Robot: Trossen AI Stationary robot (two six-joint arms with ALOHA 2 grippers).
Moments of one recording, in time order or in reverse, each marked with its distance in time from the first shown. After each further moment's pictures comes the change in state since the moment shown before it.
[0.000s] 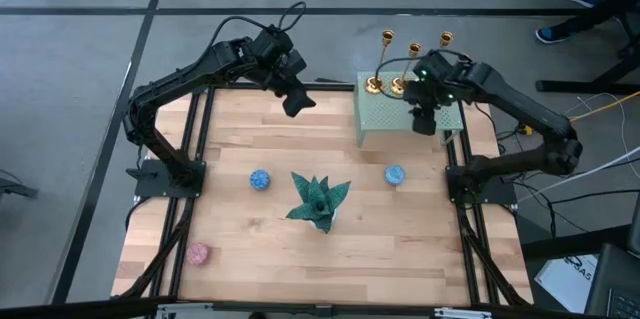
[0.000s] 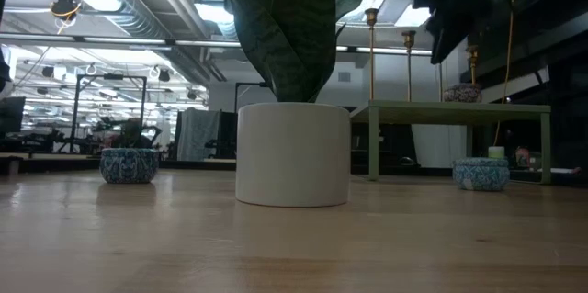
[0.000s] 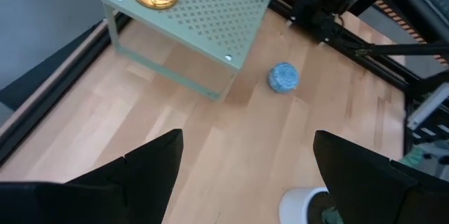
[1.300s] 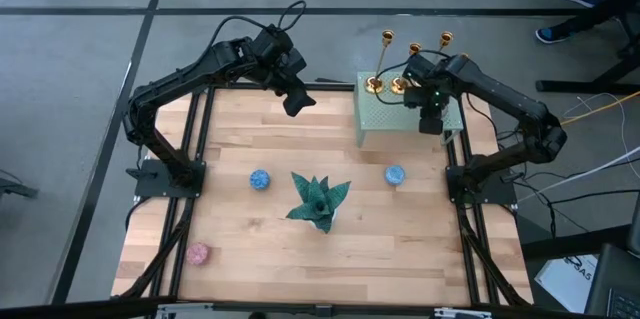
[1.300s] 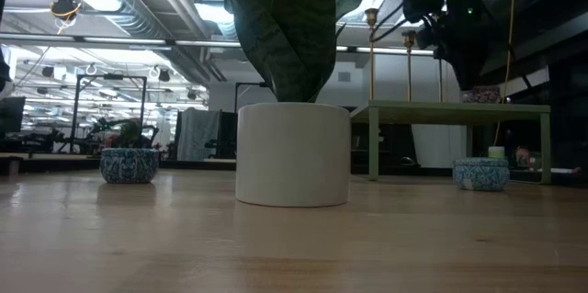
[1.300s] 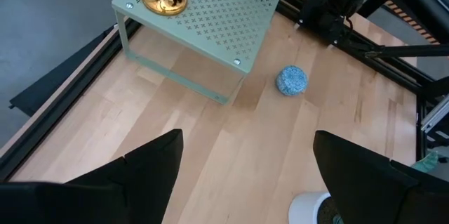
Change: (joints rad) left arm 0.000 0.000 0.000 0.009 -0.028 0.017; right arm -0.084 0.162 0.001 -0.208 0.147 -0.068
